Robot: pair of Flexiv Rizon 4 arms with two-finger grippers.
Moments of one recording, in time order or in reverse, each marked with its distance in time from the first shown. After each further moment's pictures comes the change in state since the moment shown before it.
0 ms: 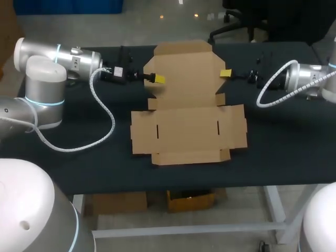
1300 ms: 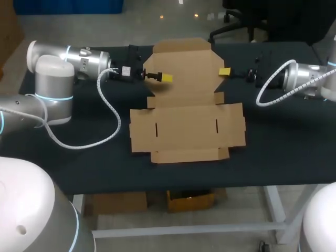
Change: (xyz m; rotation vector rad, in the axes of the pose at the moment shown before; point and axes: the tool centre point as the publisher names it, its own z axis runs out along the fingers) left arm 0.012 -0.012 0.027 0.021 0.118 0.072; right arm 0.000 0.006 0.005 -0.012 0.032 -0.009
